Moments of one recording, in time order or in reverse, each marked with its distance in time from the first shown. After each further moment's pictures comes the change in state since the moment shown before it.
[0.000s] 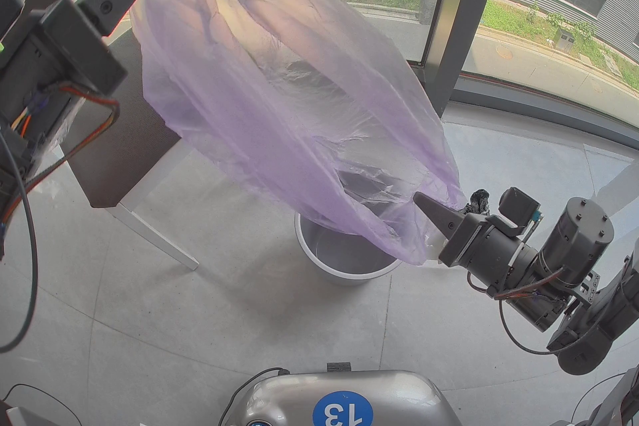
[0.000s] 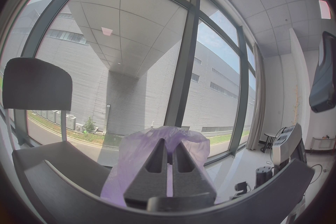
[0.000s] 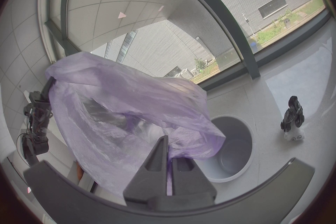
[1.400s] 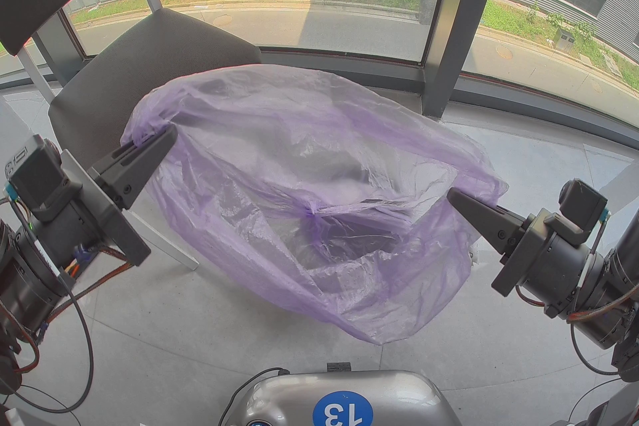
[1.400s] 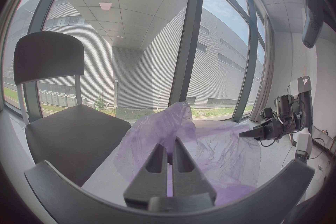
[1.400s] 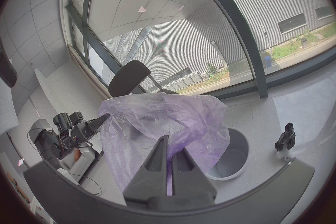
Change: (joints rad) left arm 0.096 -0.035 0.351 -0.015 0.011 -0.015; right arm 0.151 -0.335 0.024 0.303 -0.077 -0.196
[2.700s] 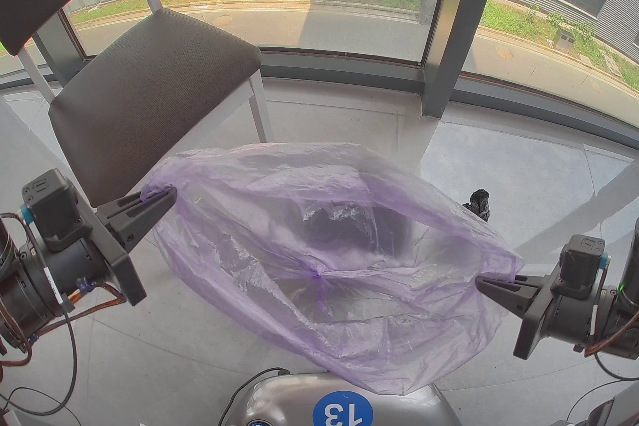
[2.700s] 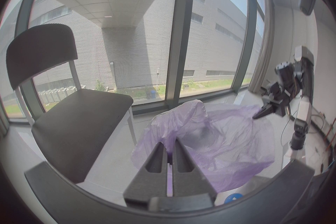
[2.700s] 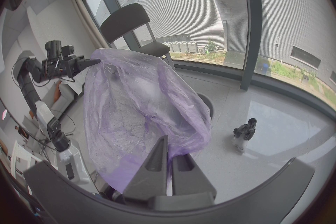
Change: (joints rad) left arm 0.040 -0.069 -0.090 0.440 -0.007 0.113; right arm -0.005 -0.230 -0.079 0.767 -0.057 -0.282
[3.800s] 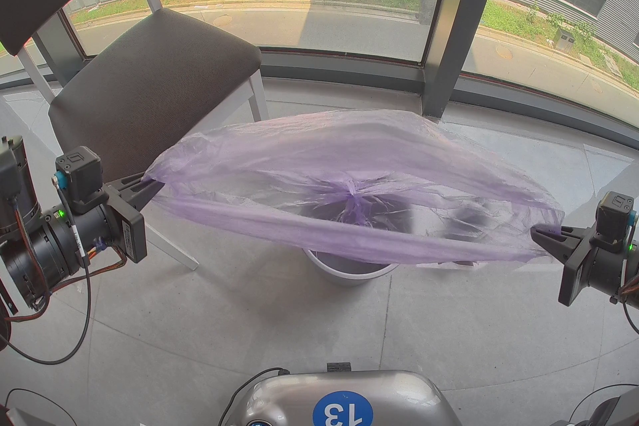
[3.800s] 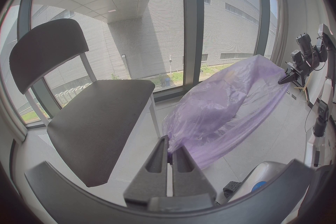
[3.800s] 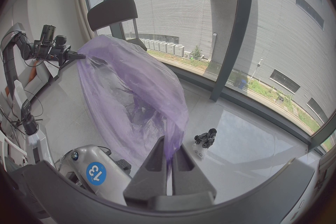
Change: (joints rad) left arm 0.184 0.117 -0.061 0.036 0.003 0.067; right arm -0.285 -0.091 -0.044 0.114 0.034 -0.239
